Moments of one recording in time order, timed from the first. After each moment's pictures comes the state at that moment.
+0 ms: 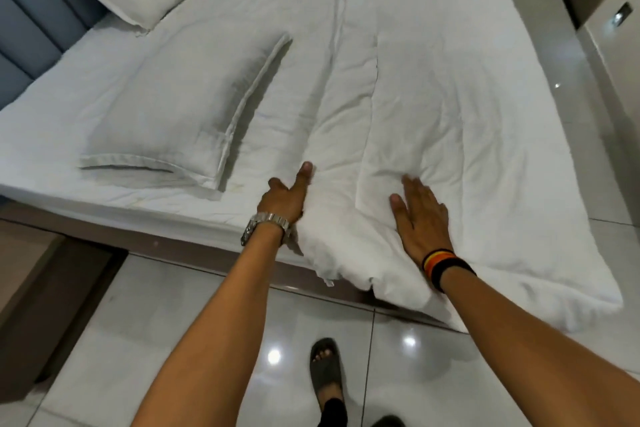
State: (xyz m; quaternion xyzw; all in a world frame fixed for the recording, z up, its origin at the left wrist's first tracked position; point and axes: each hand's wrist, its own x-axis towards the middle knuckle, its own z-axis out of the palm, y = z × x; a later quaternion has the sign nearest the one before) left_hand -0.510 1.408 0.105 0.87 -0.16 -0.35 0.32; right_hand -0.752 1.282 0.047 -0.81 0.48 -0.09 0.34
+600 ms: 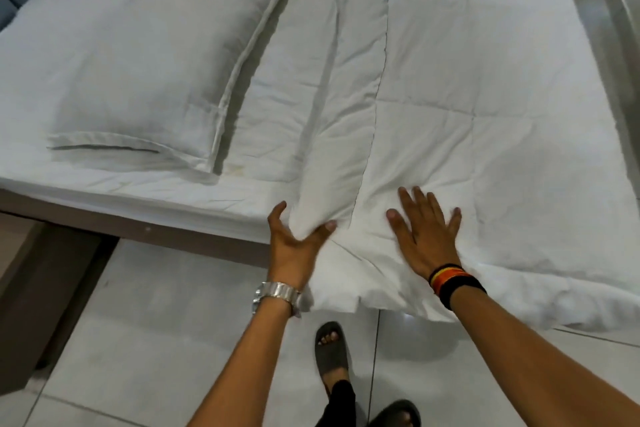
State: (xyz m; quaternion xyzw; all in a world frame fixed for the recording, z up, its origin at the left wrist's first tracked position) left_hand -0.543 1.473 0.011 0.79 -0.10 -0.34 0.50; right_hand -0.729 1.311 -0.007 -0.83 0.48 0.02 0.26
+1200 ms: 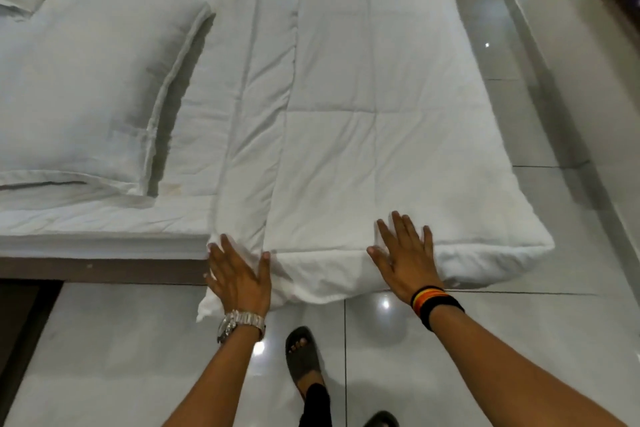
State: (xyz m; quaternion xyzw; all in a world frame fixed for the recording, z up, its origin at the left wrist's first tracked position) left_hand -0.593 1.494 -0.043 0.92 -0.25 -0.14 0.26; right_hand -0.850 1.328 -0.027 -0.85 0.49 0.08 0.18
